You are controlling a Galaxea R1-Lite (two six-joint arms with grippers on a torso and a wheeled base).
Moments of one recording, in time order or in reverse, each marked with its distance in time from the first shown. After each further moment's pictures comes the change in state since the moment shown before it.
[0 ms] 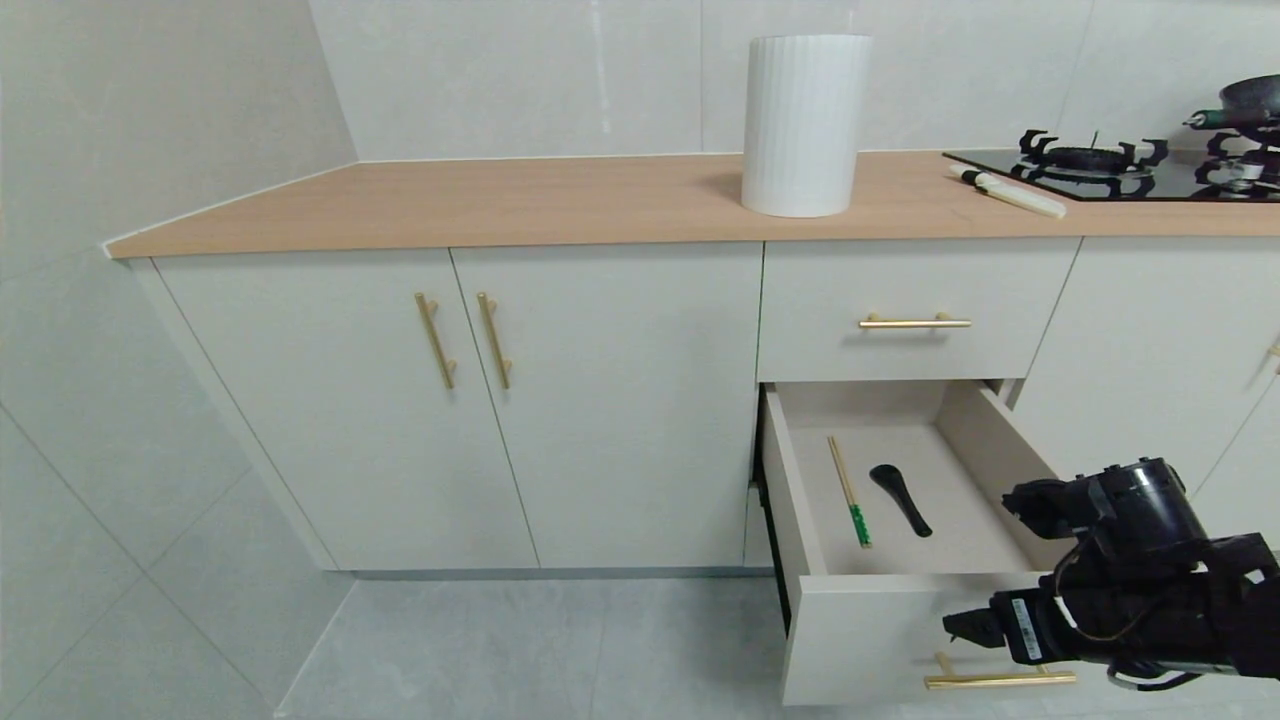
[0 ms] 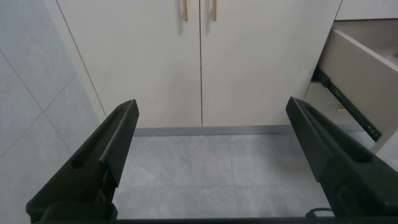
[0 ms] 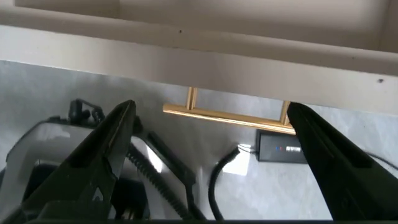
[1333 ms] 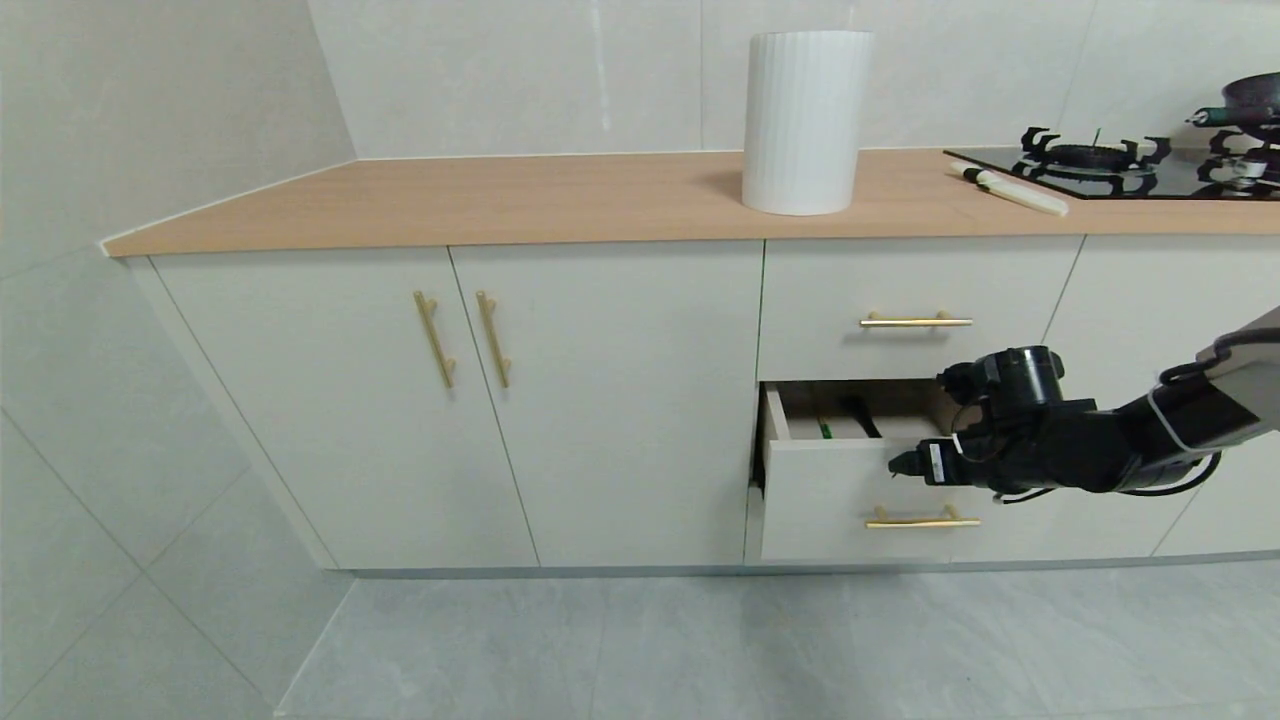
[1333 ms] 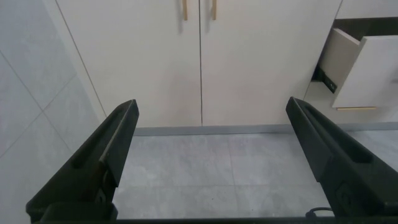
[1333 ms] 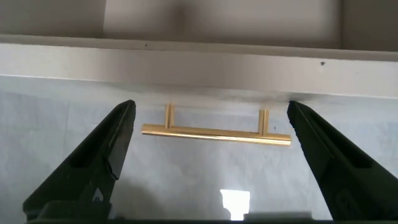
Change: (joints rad) left arm 0.000 0.000 0.000 0.000 0.000 0.000; right arm -0.147 0.436 -0.686 0.059 0.006 -0.069
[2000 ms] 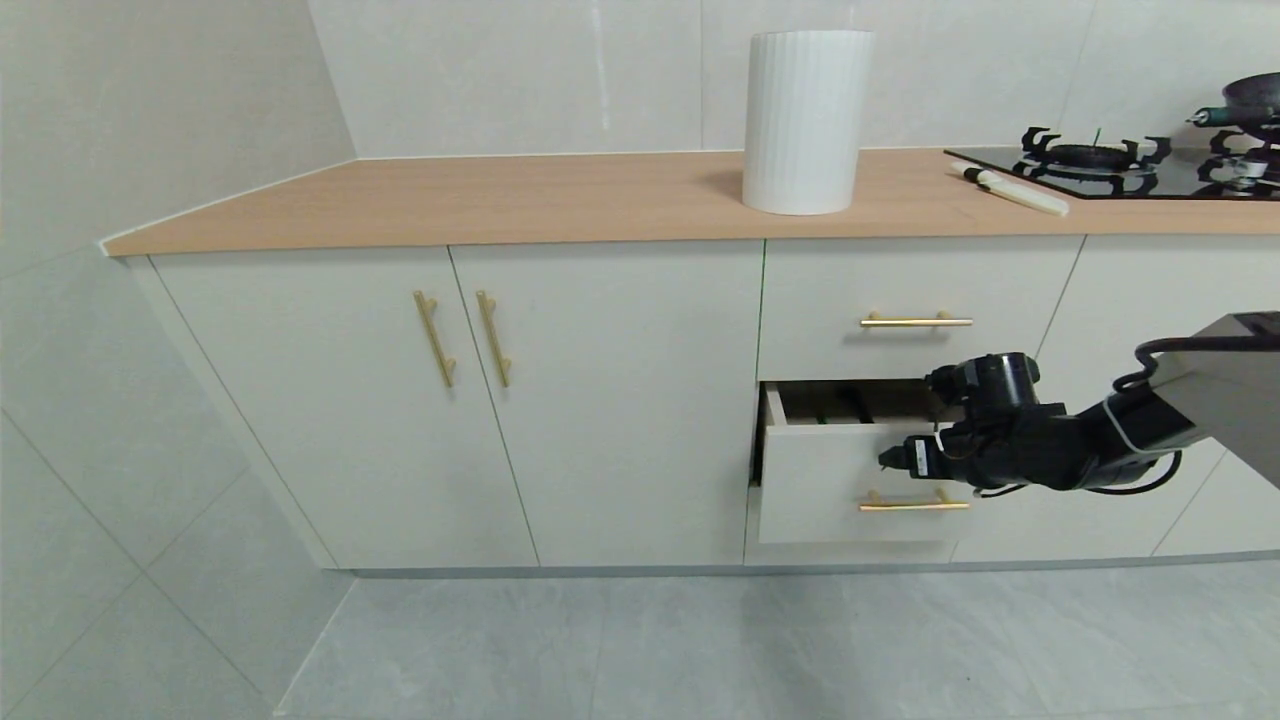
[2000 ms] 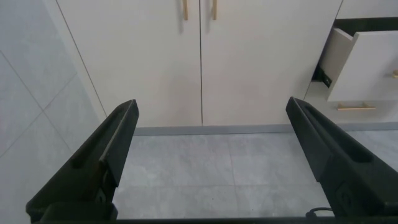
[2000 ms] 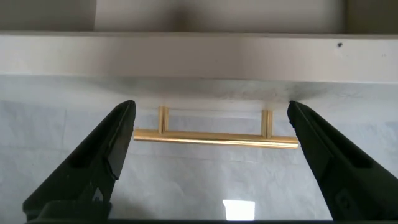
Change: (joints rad) left arm 0.000 0.000 0.000 0.000 0.000 0.000; right arm -0.006 0.112 -0.102 -0.040 -0.007 0.030
